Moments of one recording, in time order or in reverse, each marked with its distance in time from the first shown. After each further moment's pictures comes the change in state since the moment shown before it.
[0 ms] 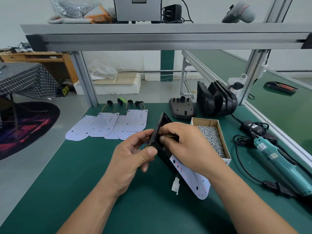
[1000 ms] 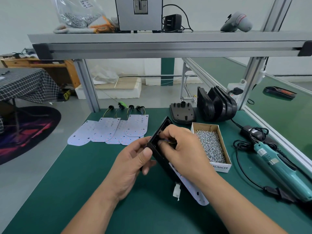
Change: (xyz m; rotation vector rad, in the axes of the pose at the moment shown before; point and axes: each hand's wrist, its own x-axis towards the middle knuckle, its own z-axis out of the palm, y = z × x) left_hand 0.006 -0.010 -0.013 -0.056 -0.113 -0.050; right_hand -0.001 0.003 0.021 -0.021 0.167 0.025
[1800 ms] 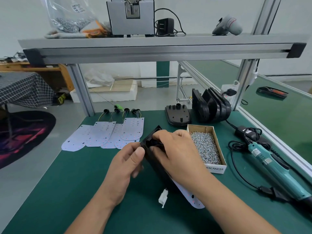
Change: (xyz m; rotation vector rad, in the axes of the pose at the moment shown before) left_hand 0.001 -0.001 -0.001 0.211 0.100 0.125; right_hand -0.001 -0.008 -0.001 -0.349 -0.010 -0.163
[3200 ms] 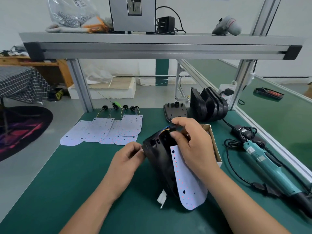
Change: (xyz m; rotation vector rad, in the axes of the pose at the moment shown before) left_hand -0.003 0.000 0.008 0.202 0.055 -0.083; right_hand -0.011 0.048 -0.003 0.329 0.289 0.130
